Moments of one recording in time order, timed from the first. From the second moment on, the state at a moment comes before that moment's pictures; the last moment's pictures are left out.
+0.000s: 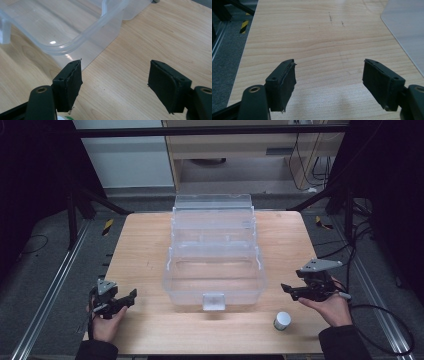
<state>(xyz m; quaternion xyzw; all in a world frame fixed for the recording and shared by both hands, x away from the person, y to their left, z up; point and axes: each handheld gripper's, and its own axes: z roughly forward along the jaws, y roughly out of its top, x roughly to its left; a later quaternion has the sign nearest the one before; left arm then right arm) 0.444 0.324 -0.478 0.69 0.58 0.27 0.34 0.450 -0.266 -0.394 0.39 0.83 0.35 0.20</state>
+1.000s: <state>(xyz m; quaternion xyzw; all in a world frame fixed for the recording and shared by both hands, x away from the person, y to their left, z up) 0.445 0.323 -0.480 0.70 0.57 0.27 0.33 0.438 -0.242 -0.383 0.31 0.91 0.26 0.11</state>
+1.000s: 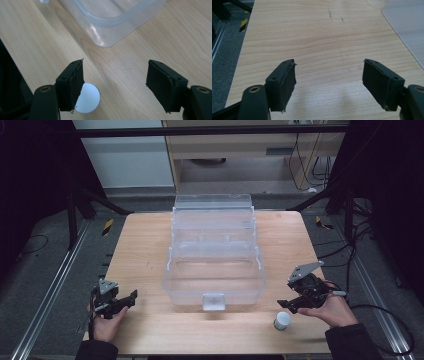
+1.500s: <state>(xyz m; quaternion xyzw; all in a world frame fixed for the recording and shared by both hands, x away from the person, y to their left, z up) 0.446 0.323 -0.480 0.70 0.57 0.27 0.33 0.431 -0.228 -0.397 0.27 0.94 0.20 0.07</state>
